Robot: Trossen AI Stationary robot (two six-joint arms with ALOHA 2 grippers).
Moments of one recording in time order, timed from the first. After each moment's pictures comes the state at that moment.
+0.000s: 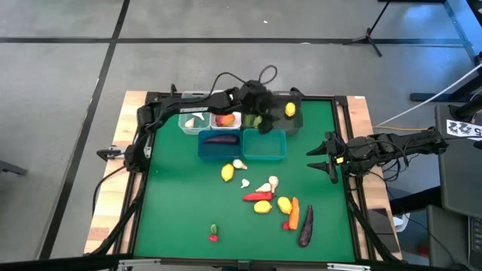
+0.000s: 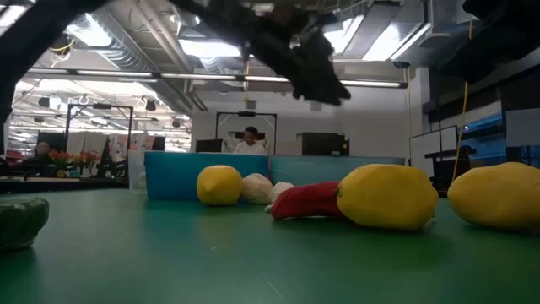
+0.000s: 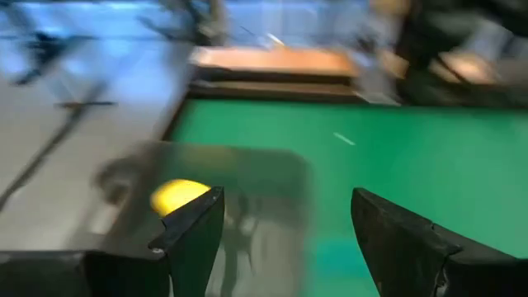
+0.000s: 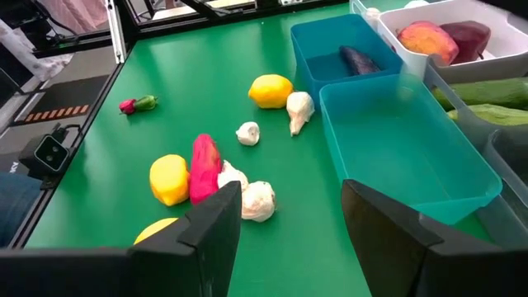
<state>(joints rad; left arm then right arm) 0.35 2.06 1.72 -0.17 0.16 0.18 0.23 0.44 0.52 -0.54 0.17 0.26</state>
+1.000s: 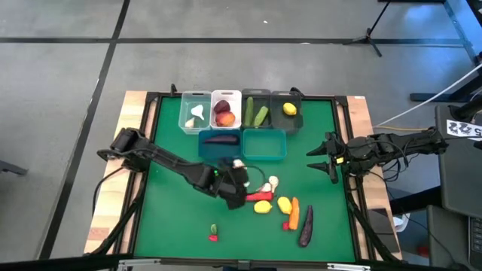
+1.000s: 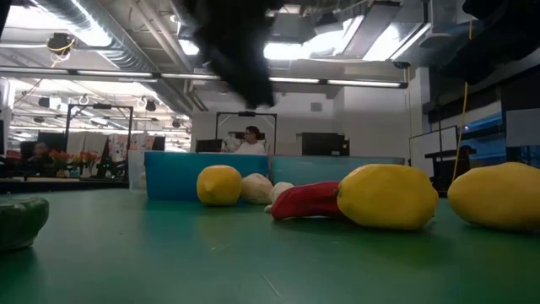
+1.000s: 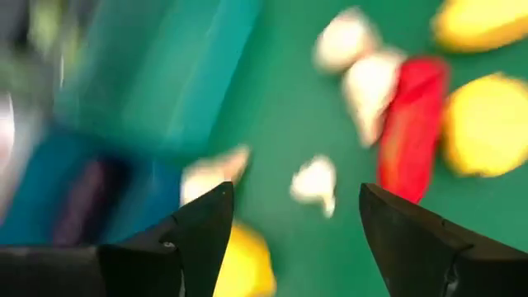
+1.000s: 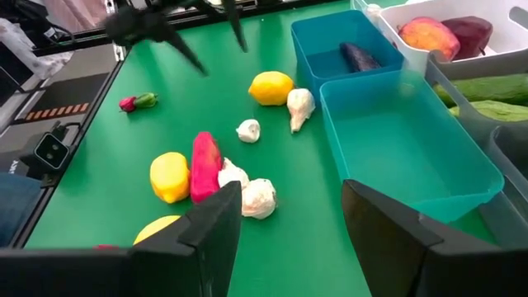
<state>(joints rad) -0.35 1.87 1.46 -0.75 -0.54 -0.57 0.23 0.44 0.52 -0.55 0.17 0.26</state>
